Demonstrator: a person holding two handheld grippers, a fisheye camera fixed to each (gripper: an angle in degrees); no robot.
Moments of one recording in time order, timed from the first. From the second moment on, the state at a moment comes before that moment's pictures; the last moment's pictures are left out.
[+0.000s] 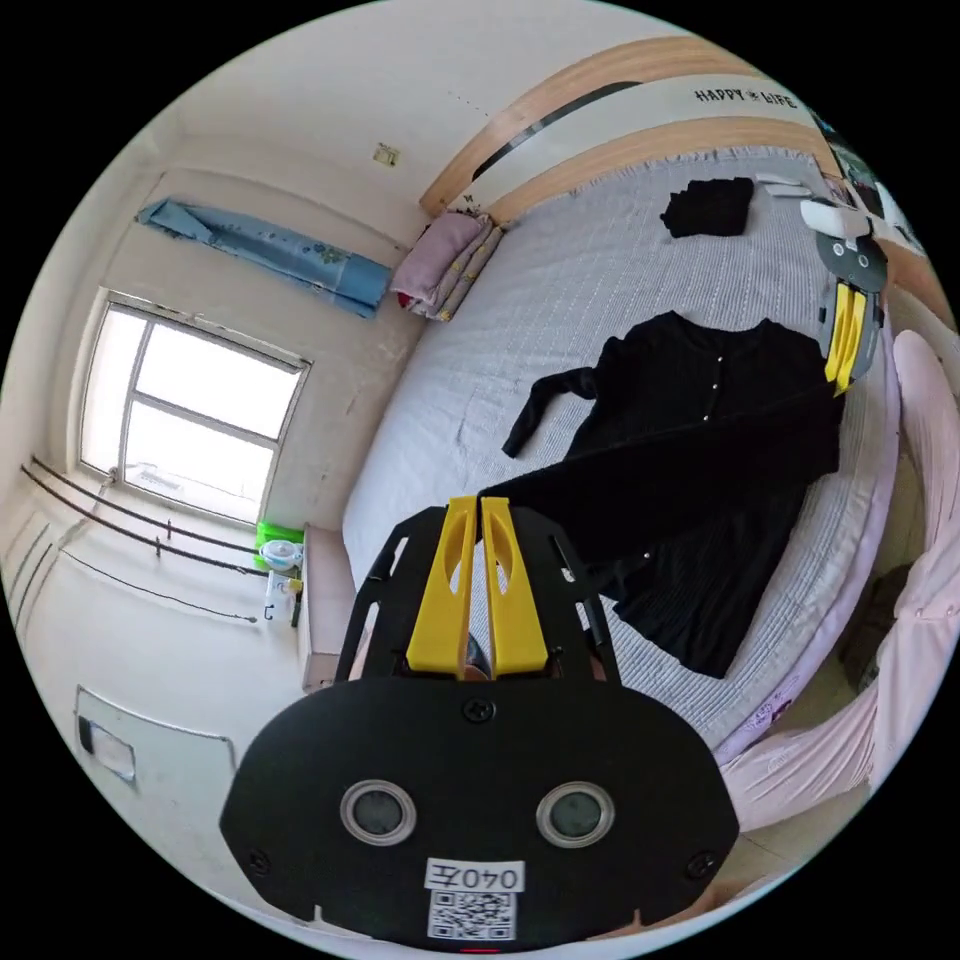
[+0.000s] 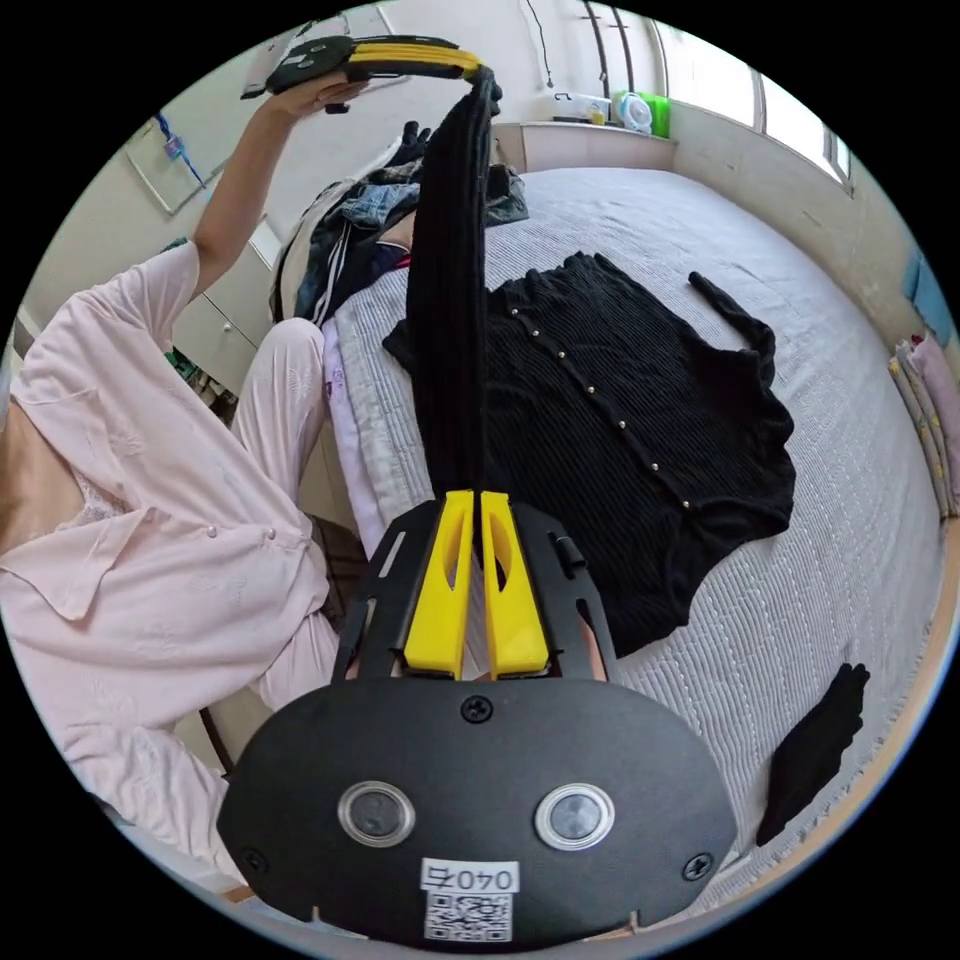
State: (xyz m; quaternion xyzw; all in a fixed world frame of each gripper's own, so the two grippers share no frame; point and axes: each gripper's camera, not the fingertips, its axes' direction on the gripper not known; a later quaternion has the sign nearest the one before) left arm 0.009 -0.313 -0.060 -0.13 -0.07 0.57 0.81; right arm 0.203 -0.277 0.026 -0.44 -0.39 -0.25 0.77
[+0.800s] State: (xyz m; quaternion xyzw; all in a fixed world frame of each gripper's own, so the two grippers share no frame) left arm 0.038 -0.314 0.188 -0.24 0.02 0.43 0.87; right arm 0.178 -0.297 0.093 -0.45 -0.25 -0.26 0.81
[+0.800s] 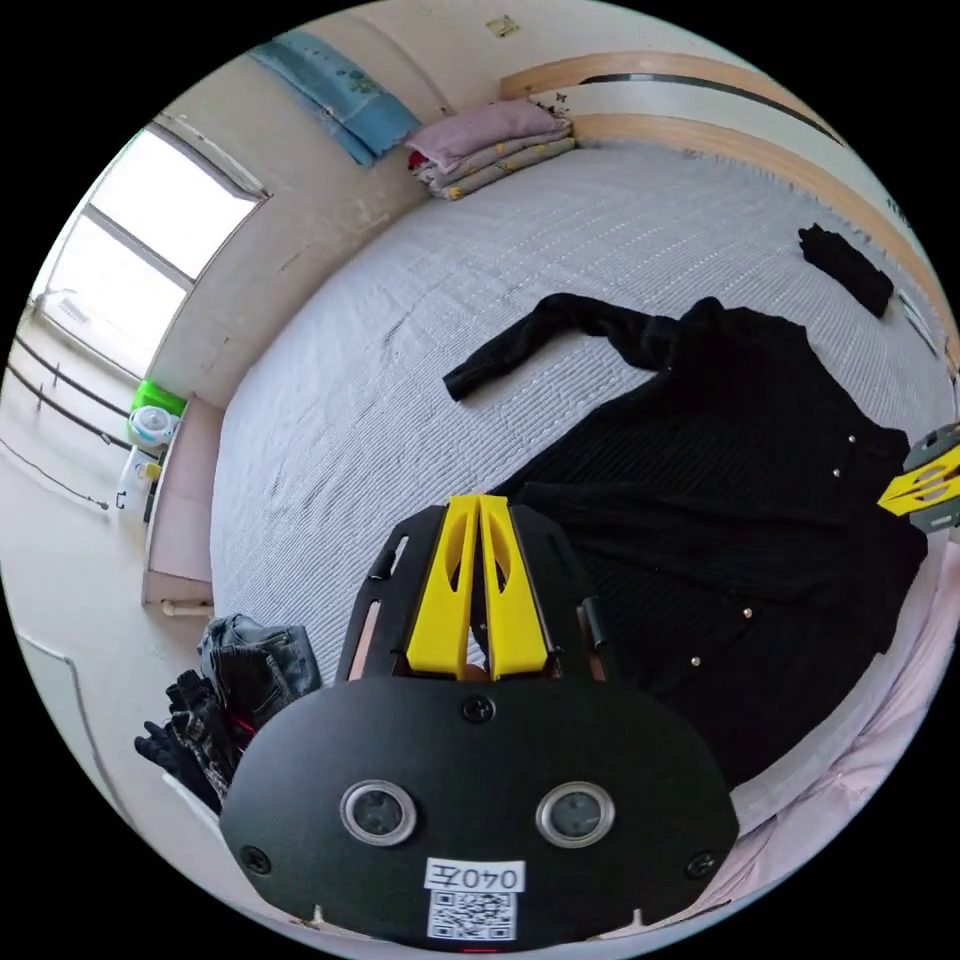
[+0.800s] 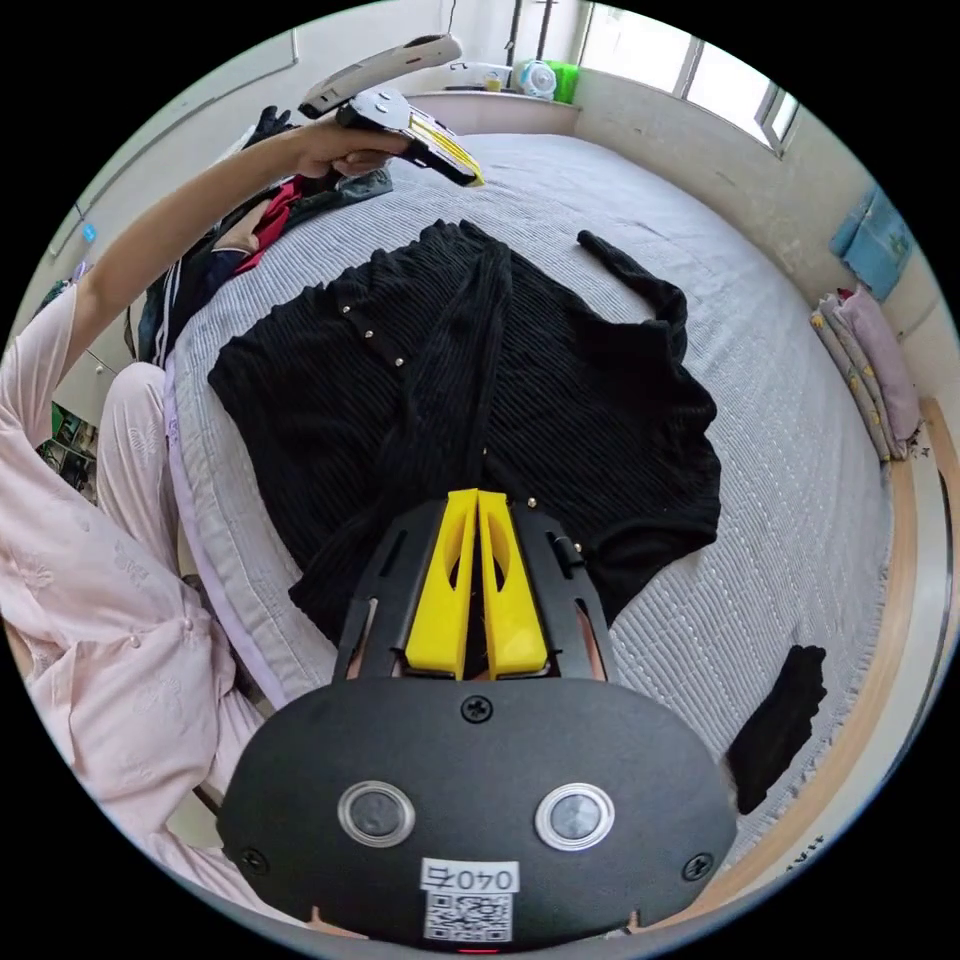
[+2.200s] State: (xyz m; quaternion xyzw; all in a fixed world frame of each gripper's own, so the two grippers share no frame) left arm -0.003 -0.315 0.263 -0.22 0.10 0.37 0.90; right arm 0.156 -0.433 0.107 -0.41 -0.19 -0.27 0.85
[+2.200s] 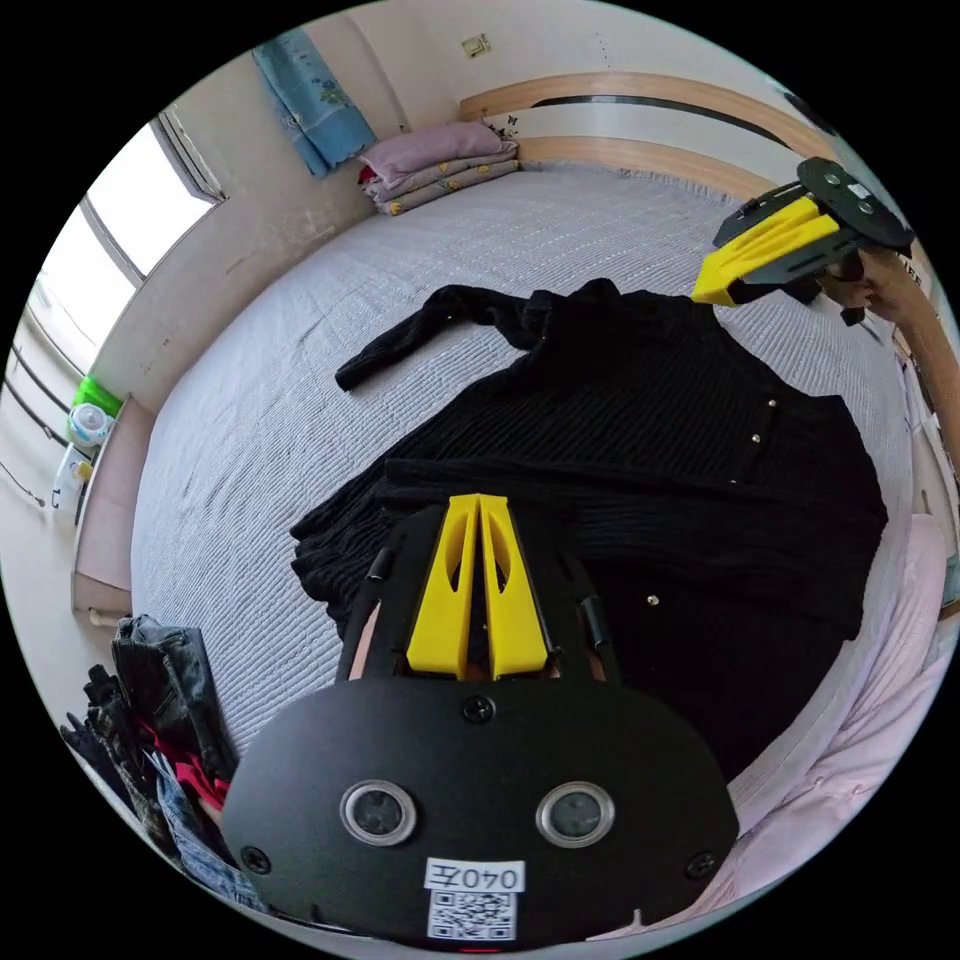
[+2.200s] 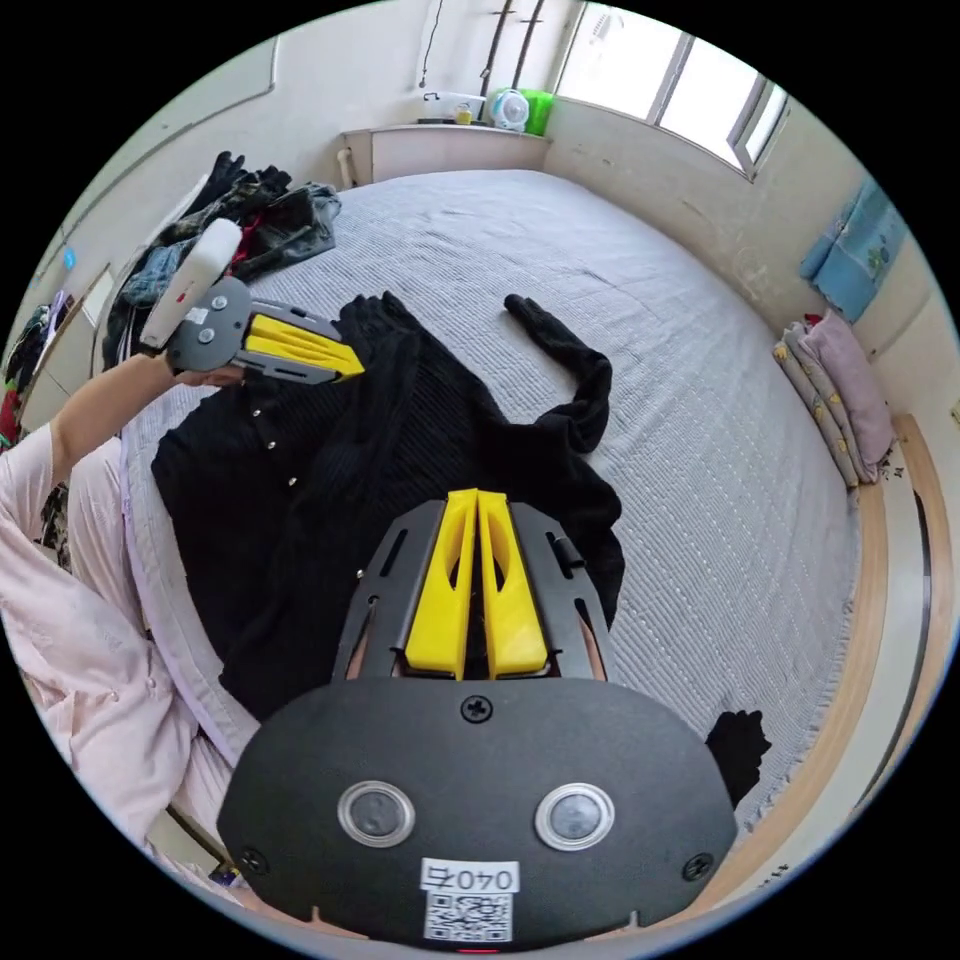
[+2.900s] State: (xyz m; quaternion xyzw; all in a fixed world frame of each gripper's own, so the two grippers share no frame) left arm -0.043 -0.349 0.340 -0.22 0.05 0.36 0.90; right arm 0.123 -0.459 0.324 -0.50 -0.07 -0.14 0.85
